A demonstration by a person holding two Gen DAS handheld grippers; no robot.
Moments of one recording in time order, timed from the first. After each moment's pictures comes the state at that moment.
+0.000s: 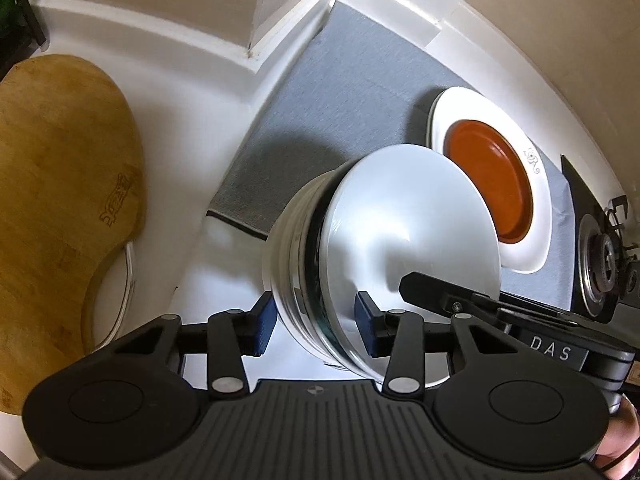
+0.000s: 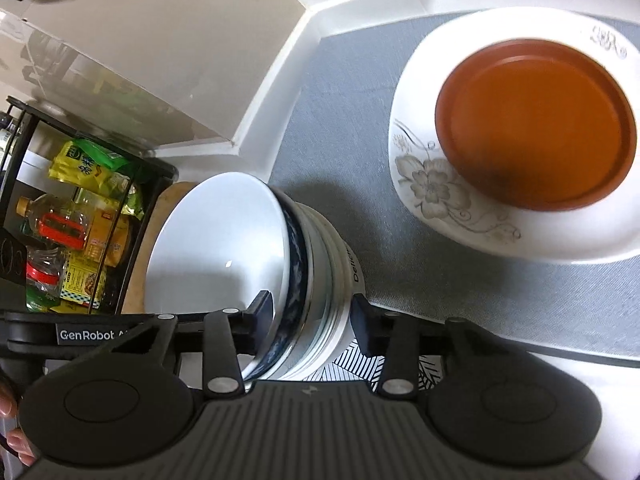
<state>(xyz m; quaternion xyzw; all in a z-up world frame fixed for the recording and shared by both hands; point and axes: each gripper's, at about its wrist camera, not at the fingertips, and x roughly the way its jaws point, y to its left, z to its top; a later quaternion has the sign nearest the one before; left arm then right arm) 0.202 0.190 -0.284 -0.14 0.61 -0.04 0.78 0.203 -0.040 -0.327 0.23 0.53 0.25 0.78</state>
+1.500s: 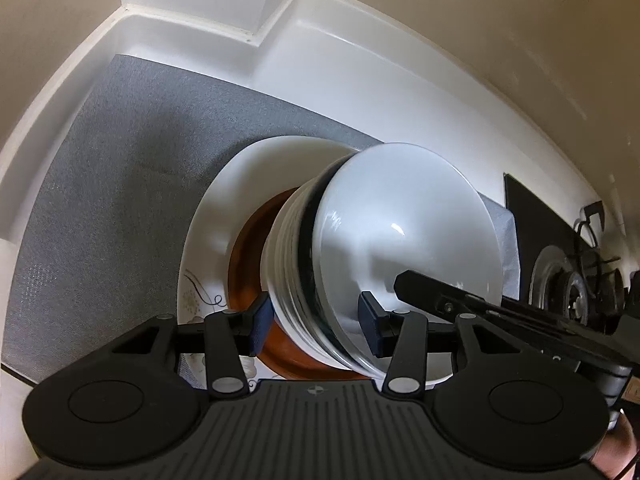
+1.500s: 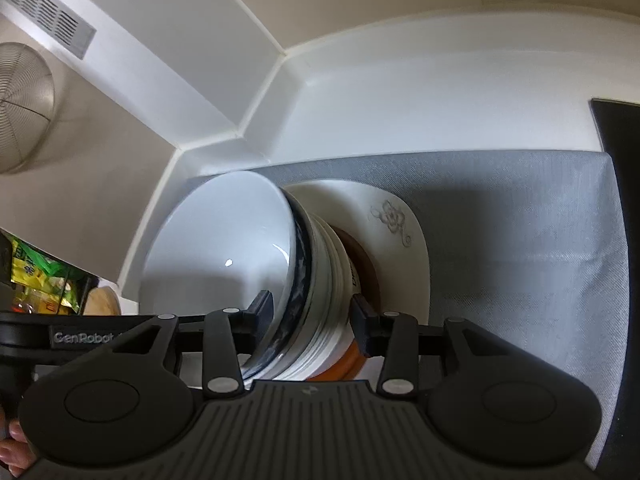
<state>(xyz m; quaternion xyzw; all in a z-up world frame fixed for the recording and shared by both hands) 0.319 0.011 -0.304 -0.12 0.59 -0.10 0.79 0.294 -0.209 -0.326 0.23 0.49 0.17 0.83</state>
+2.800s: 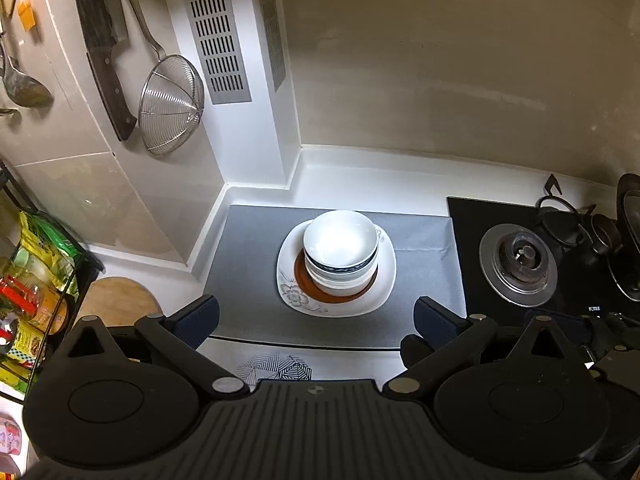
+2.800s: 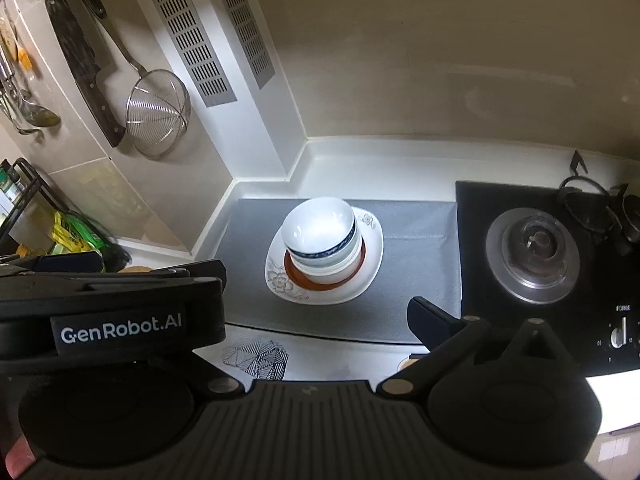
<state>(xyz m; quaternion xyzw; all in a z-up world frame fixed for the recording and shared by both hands) 0.054 -0.056 -0.028 0.07 0.43 -0.02 0.90 0.031 -0.179 -0.070 0.13 0.42 0.06 0.90</state>
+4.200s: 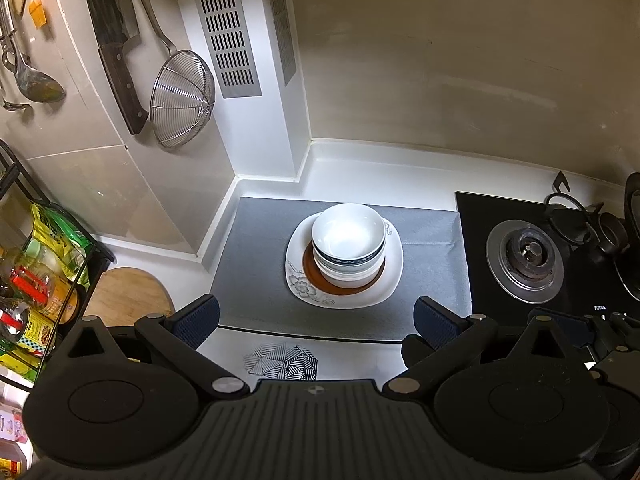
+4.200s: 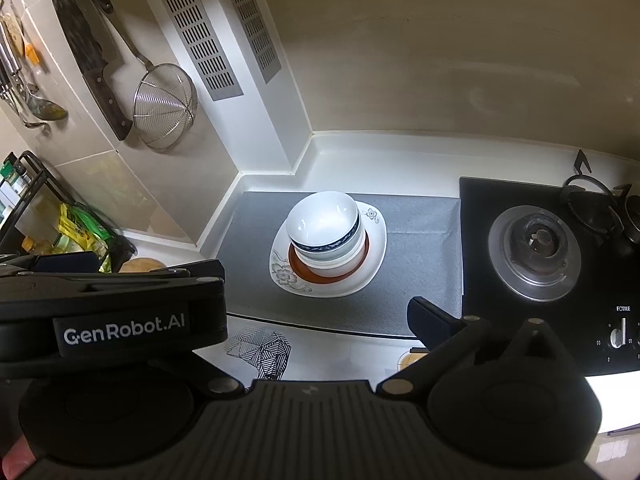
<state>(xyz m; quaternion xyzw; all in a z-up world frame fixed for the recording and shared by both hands) 0.051 -0.057 -0.023 0.08 0.44 -0.01 0.89 0.028 -0.181 -0.067 0.14 0.43 0.07 0.89</state>
